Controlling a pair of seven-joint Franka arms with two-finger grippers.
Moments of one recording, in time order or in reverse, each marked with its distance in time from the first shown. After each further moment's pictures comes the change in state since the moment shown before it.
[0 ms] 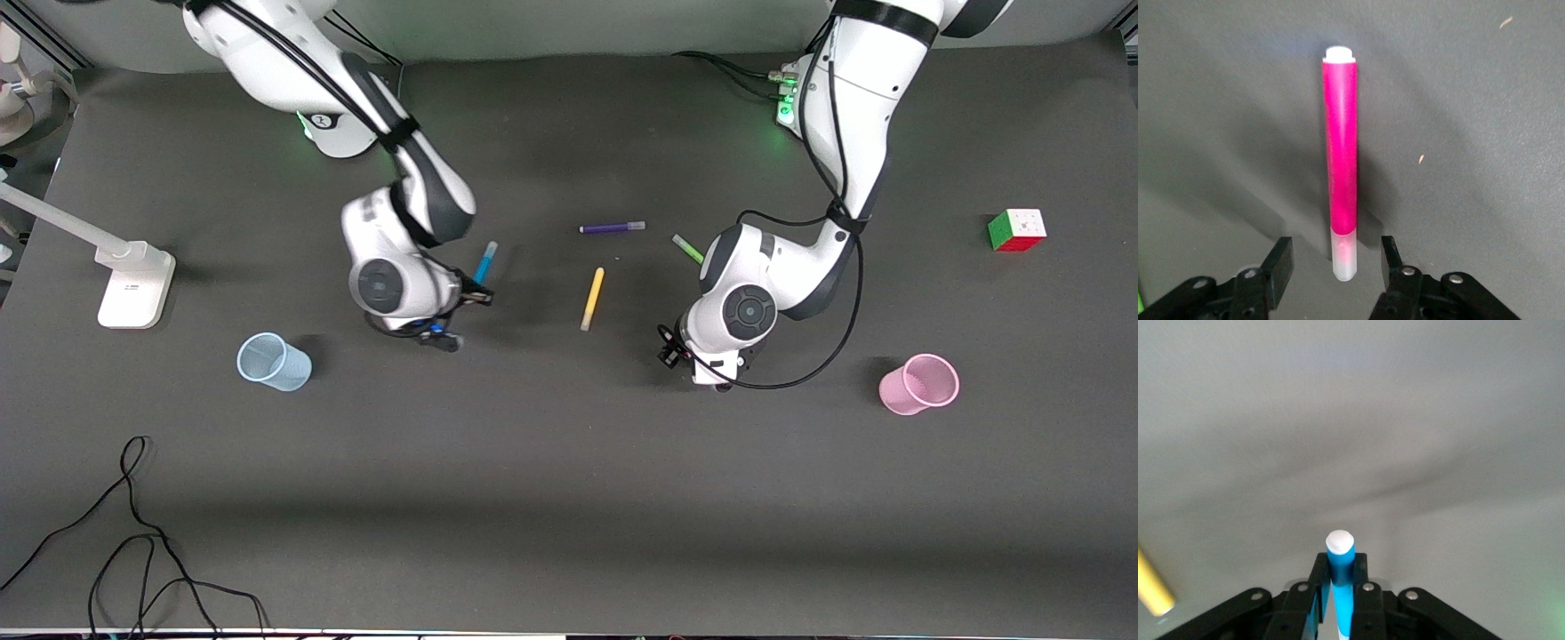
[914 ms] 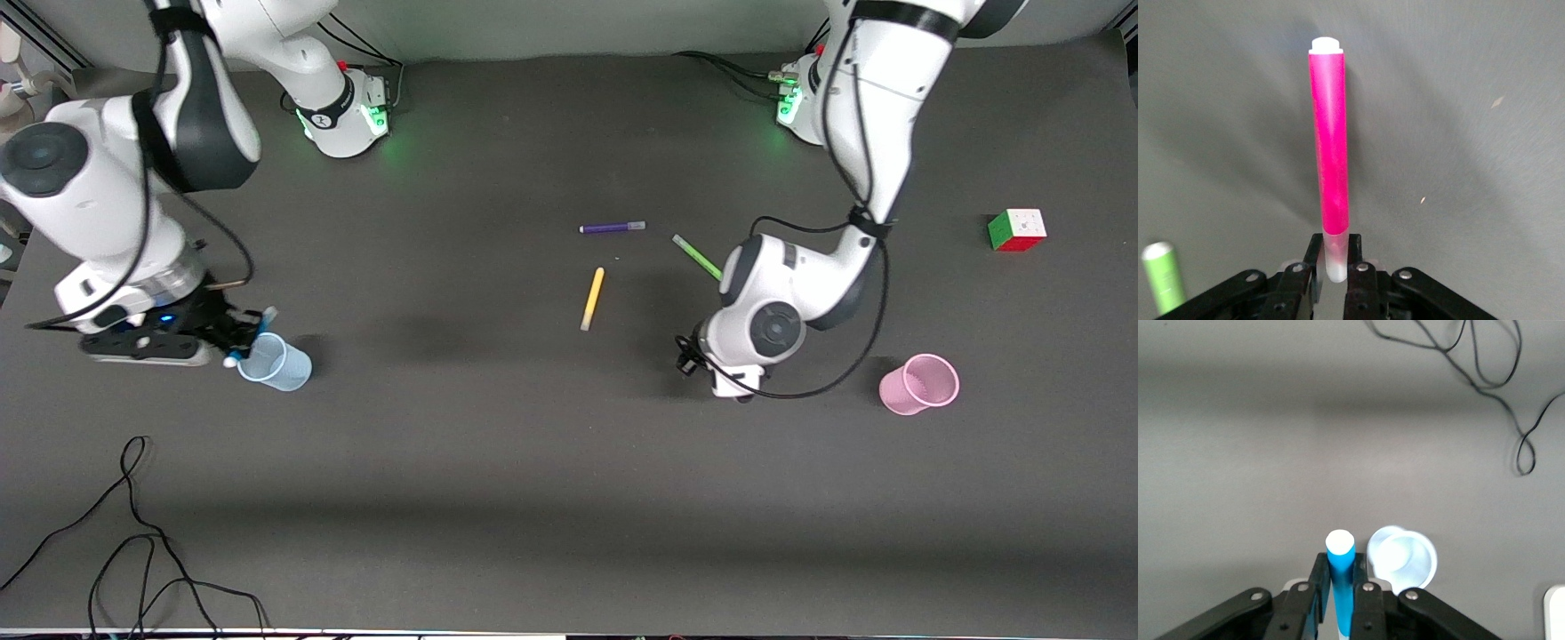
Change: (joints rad) left arm 0.095 -0.023 0.008 0.104 -0.002 -0.207 0.017; right arm -0.034 -0.324 -0.322 -0.002 -0.465 0.142 -0.395
